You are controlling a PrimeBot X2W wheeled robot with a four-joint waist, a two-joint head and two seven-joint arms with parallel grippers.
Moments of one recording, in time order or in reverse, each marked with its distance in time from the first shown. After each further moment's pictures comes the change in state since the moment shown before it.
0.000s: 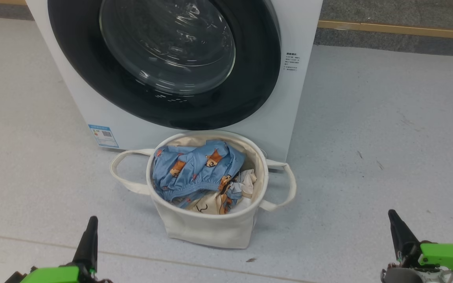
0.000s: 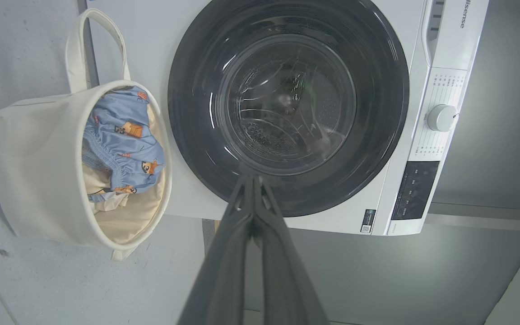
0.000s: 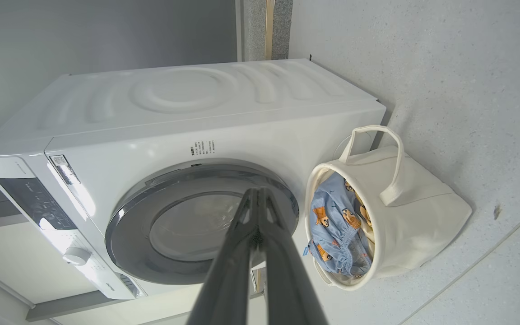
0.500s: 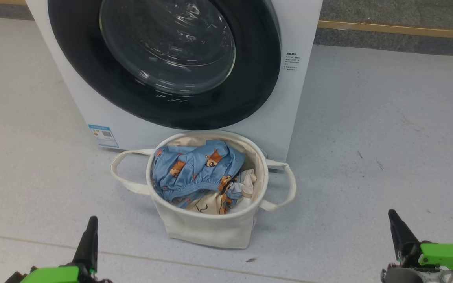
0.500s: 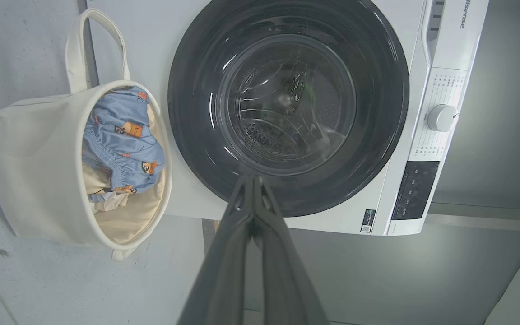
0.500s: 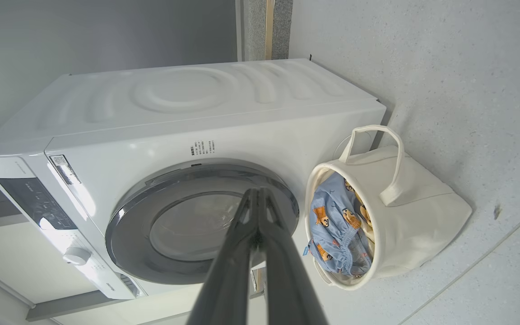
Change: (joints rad) left arm 0.000 0.000 0.000 0.000 0.000 0.000 0.000; right arm 0.000 0.001 -0.002 0.000 -0.001 0.000 0.003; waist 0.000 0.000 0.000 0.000
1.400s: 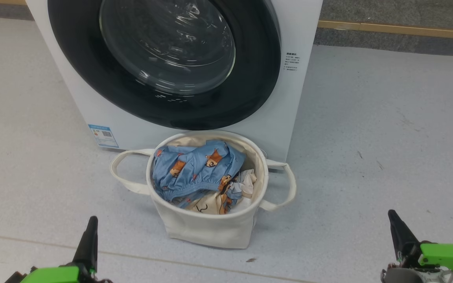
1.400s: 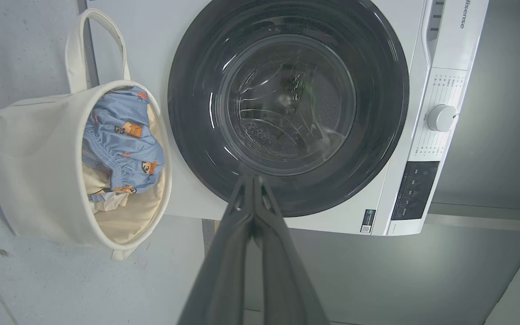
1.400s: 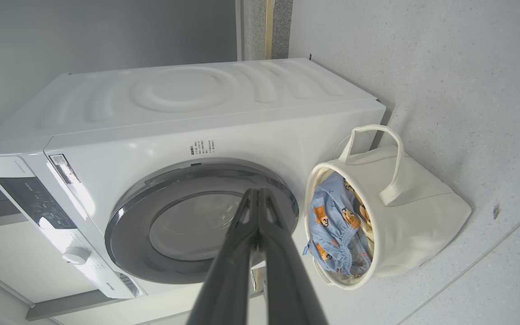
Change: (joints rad) left arm 0.000 0.000 0.000 0.000 0.000 0.000 0.000; right arm 0.000 0.004 -0.005 0.000 -0.007 0.000 0.006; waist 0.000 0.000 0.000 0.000
